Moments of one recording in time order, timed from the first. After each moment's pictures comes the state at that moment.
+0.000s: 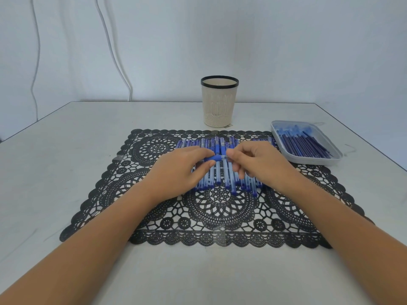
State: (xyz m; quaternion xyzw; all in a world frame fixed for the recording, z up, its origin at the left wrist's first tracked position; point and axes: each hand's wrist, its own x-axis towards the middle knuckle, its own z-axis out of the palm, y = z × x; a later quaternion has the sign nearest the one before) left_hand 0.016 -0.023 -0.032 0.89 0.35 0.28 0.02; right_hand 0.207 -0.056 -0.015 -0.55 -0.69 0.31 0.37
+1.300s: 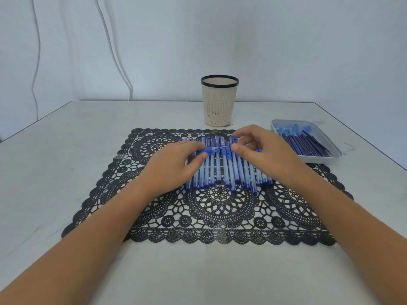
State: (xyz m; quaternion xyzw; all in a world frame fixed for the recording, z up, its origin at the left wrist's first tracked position) left_hand 0.008 -0.015 -0.032 0.87 0.39 0.30 0.05; right_hand 0.215 -0.060 -0.007 -0.55 -0.71 0.20 0.39
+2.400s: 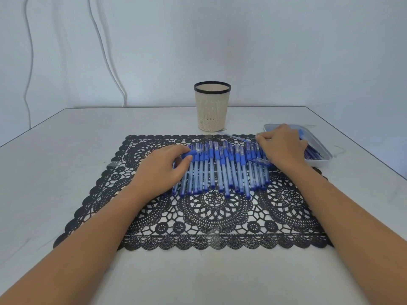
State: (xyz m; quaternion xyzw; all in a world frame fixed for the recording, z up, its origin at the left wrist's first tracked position) left_hand 0.001 0.000 -0.044 0.84 0.43 0.33 0.03; right_hand 0.270 0.003 -0.032 -0.78 -0.56 -0.03 0.28
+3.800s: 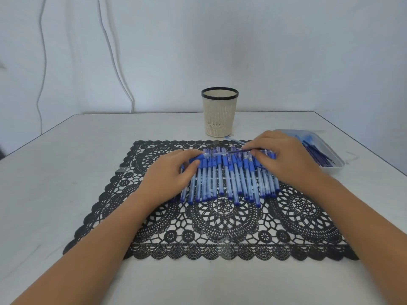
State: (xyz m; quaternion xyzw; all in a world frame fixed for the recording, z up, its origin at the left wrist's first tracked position) left_hand -0.002 0.002 -0.043 0.84 0.41 0.34 0.06; right_hand 0.249 -0.040 -0.014 -0.51 -0.77 -0.02 0.37
